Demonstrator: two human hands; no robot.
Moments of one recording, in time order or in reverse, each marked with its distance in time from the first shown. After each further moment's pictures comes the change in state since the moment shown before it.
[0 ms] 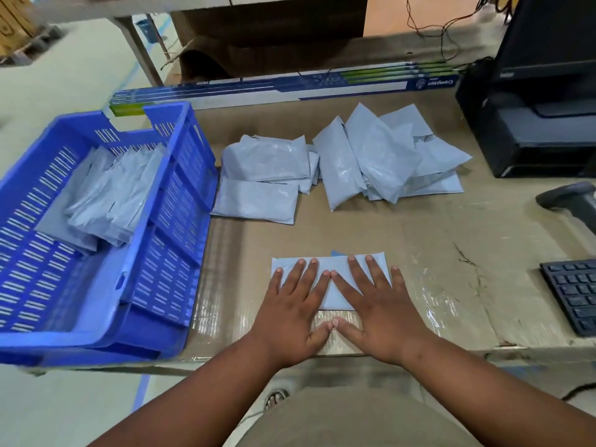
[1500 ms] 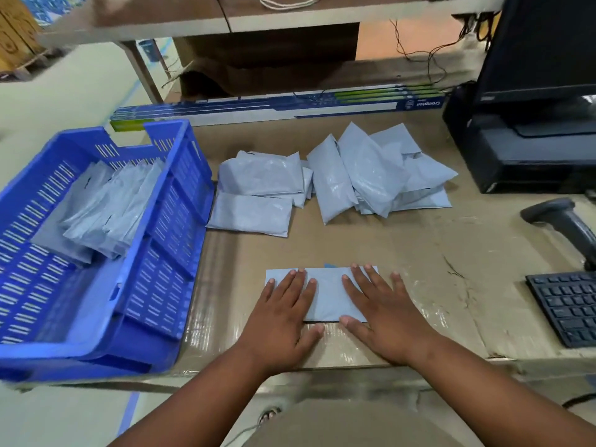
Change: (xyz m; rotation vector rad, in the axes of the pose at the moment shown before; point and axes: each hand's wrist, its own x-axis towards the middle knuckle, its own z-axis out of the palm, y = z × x) left_hand 0.003 -0.005 -0.010 -0.104 0.052 -0.030; right_hand 0.006 0.030 -0.009 0.013 -0.078 -0.007
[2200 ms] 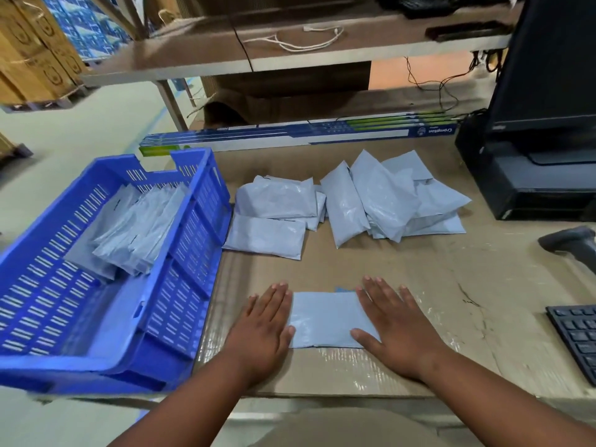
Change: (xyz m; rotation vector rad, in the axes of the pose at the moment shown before) left_hand -0.009 -0.064 0.009 0.148 -0.012 -0.128; right_hand 0.019 0.016 -0.001 -0.016 0.035 0.002
